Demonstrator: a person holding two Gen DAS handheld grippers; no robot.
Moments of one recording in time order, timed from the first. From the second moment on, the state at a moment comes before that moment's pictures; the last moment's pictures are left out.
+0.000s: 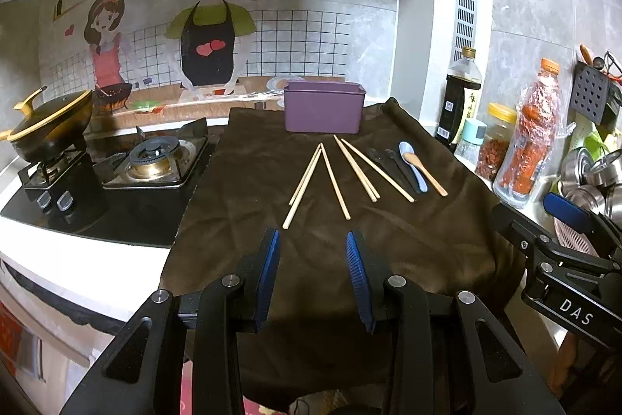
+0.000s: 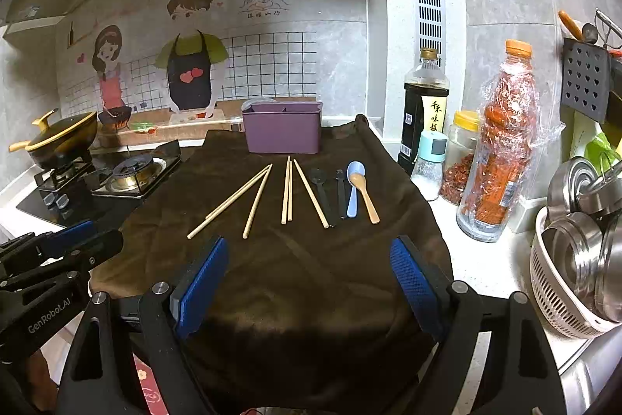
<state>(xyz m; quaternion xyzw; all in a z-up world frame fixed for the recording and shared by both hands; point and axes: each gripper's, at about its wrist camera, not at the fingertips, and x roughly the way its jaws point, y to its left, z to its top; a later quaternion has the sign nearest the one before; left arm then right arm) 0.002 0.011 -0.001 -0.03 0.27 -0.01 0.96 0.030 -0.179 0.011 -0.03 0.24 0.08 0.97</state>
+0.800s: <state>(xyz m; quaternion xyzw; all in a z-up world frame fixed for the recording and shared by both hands) 0.004 -0.003 -0.007 -0.03 0.28 0.00 0.96 0.033 -0.177 0.008 -0.03 0.24 0.08 0.97</state>
